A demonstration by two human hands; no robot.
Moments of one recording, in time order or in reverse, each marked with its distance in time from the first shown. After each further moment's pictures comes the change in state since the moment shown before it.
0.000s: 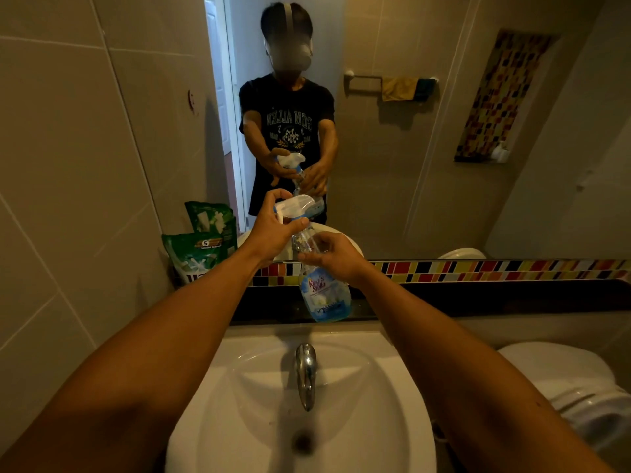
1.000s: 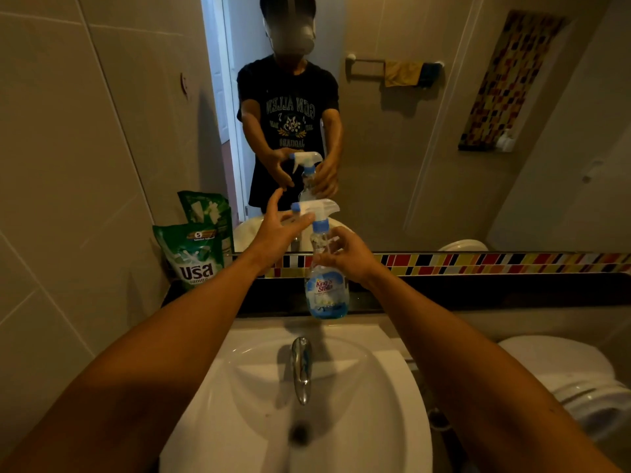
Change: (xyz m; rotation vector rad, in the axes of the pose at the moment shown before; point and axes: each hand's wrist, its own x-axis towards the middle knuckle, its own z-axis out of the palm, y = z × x) left_hand -0.013 -0.014 0.016 0.041 -0.041 -0.244; right_hand 0.002 0.041 -0.016 0.070 0.041 0.127
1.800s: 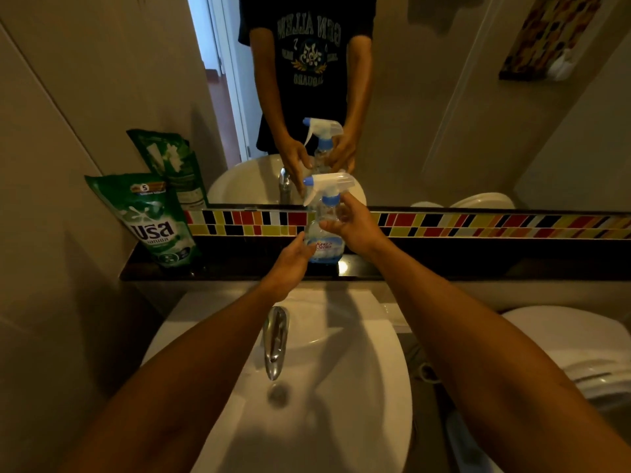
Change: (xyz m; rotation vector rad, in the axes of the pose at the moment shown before) left_hand -0.008 -0.134 0.107 -0.062 -0.099 -0.388; right_hand 0.059 0.105 -0.037 0.126 0.006 -0.045
